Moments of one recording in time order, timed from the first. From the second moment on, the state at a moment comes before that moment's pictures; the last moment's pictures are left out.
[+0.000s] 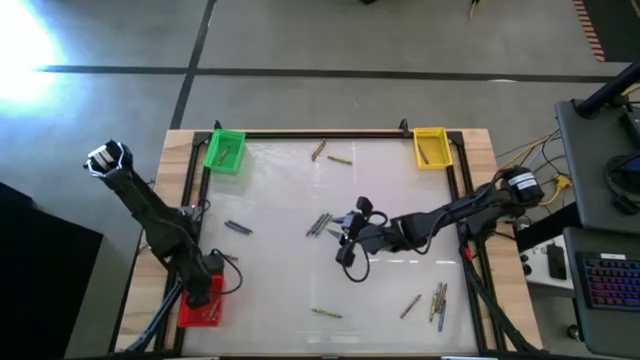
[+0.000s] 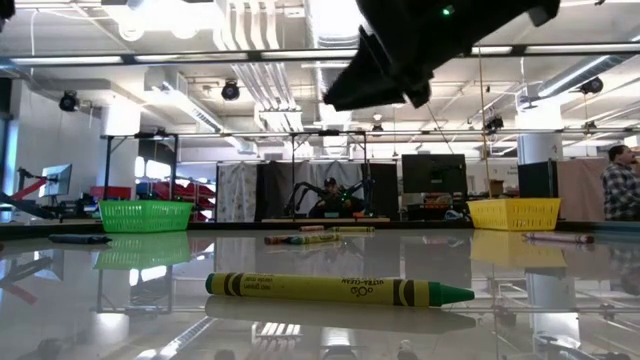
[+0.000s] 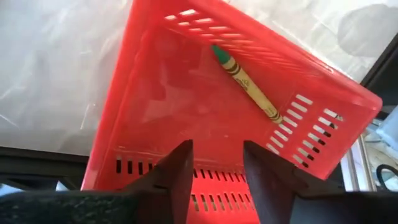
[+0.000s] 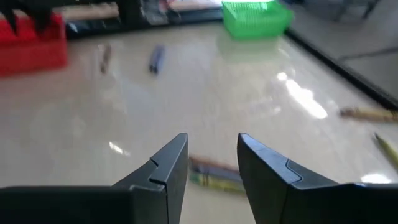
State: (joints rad) left arm -0.90 1.04 0.55 -0.72 0.27 -1.37; right arm 0.27 1.62 0.94 0.14 0.58 0.29
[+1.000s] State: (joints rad) left arm -0.80 1.33 0.96 -0.67 -0.76 -0.43; right arm 0.30 1.92 1.01 0.31 0.44 0.41
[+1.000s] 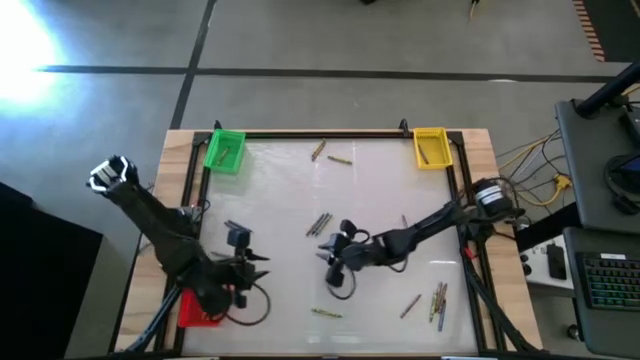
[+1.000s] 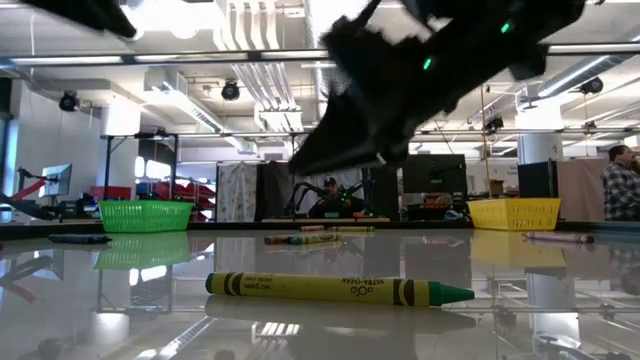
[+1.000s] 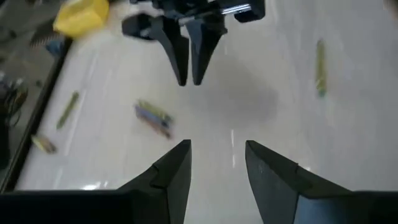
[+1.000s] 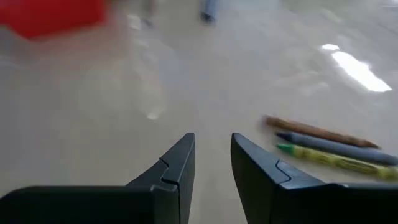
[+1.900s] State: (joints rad) left arm -0.64 1.32 0.55 0.02 -0.61 -0.42; right arm 0.34 2.03 1.45 -0.46 0.01 0.40
